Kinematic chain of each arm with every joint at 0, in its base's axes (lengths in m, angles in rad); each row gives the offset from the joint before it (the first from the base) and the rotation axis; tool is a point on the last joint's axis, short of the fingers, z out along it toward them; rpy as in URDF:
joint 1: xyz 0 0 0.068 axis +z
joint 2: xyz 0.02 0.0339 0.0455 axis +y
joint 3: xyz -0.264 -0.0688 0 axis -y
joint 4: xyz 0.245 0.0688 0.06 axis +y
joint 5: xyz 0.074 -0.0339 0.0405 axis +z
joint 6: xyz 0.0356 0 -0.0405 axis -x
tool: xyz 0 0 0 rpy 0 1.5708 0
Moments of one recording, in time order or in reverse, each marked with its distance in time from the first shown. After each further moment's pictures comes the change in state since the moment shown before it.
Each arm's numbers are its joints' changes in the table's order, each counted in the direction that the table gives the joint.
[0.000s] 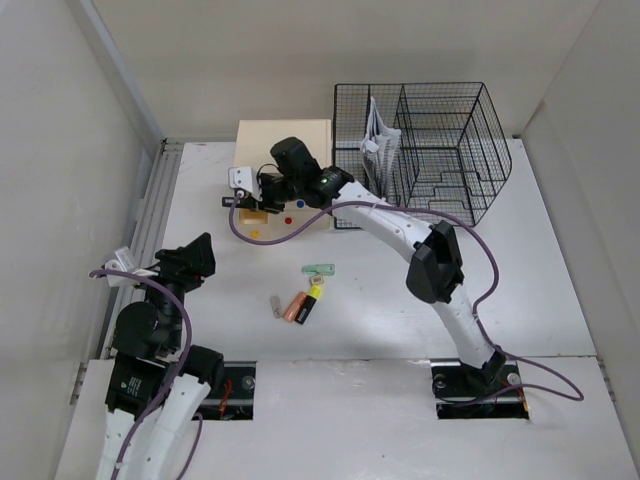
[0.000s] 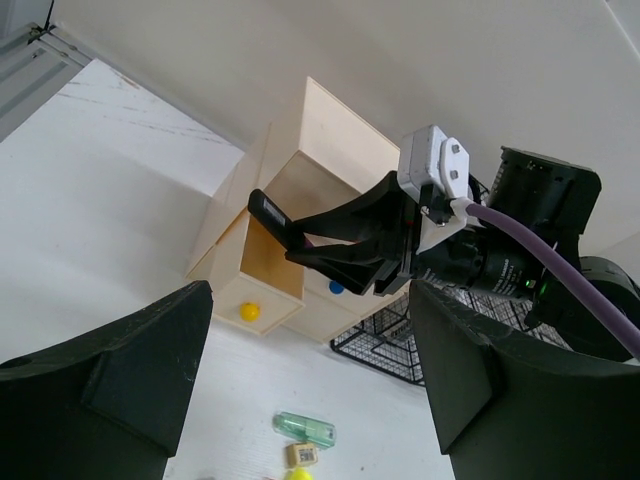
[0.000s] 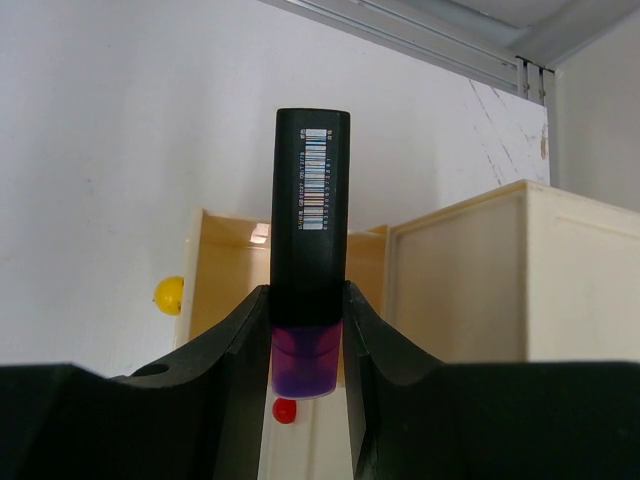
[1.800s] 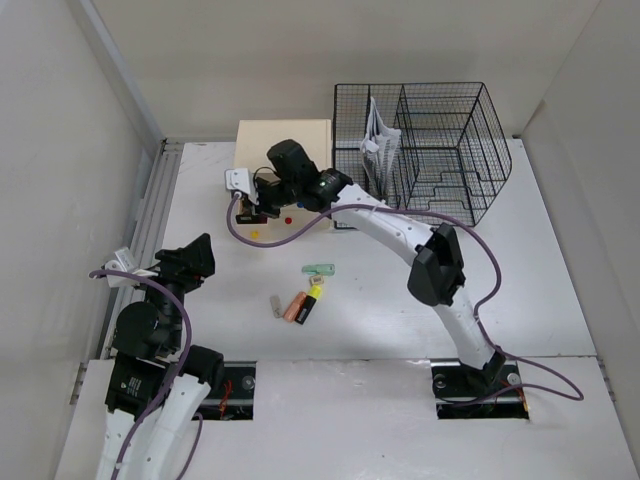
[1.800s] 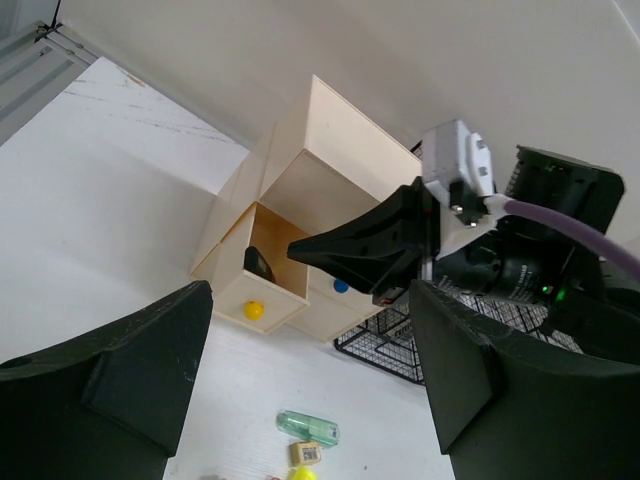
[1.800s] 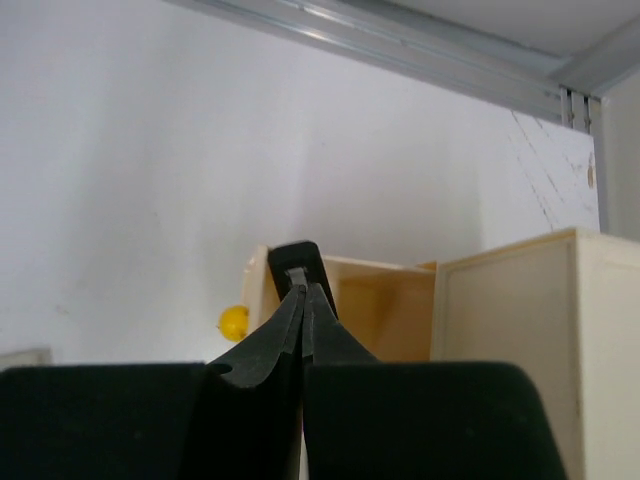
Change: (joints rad) left arm 0.000 -0.002 0.000 0.011 0.008 0.000; right arm 0.020 -0.008 -0.018 -0.005 0.060 -0.072
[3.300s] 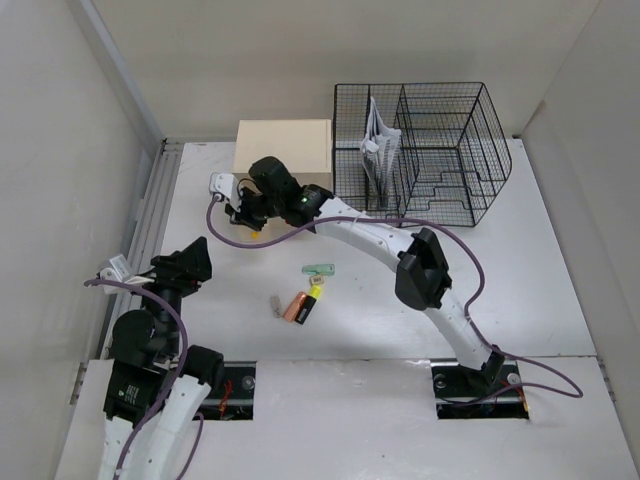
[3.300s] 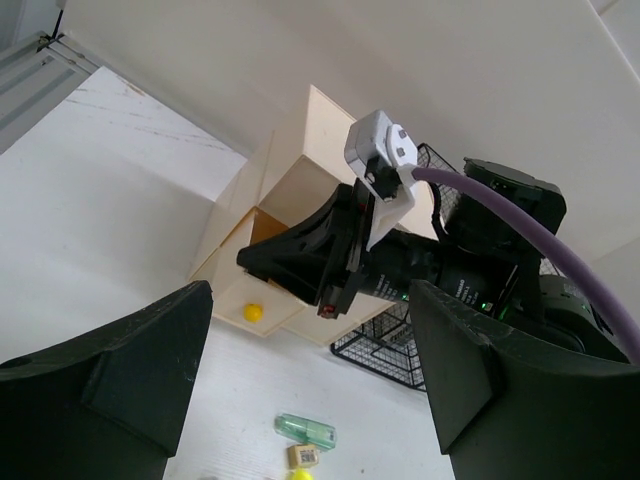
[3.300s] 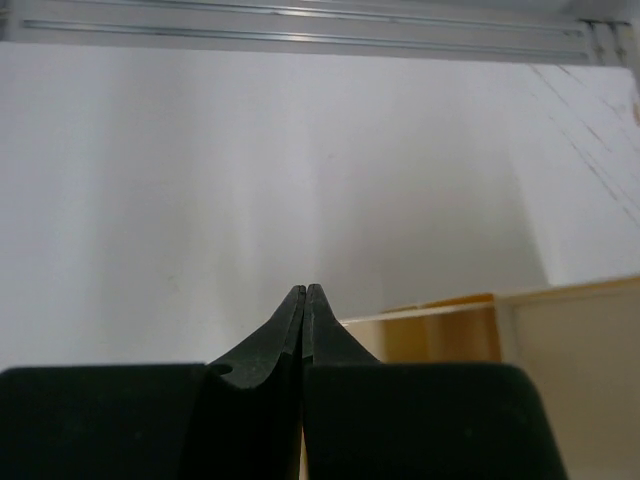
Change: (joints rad) left arm 0.000 -0.045 -0.001 0.016 0.008 0.000; right arm 0.079 0.069 0.023 -0.117 -0.196 -0.271
